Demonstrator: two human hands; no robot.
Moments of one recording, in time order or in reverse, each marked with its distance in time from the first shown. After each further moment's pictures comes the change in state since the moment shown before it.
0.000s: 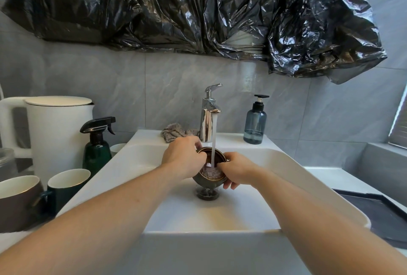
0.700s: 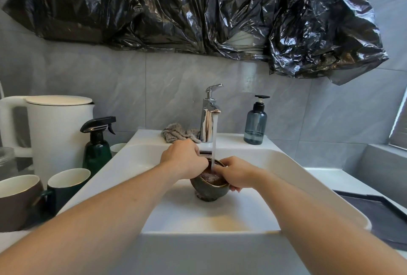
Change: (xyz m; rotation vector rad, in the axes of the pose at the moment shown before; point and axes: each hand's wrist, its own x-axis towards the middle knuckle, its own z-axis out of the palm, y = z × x) left_hand -0.004 0.004 -0.008 0.062 -0.132 -0.075; right_hand -0.001 0.006 0.002 -0.176 -0.059 -0.014
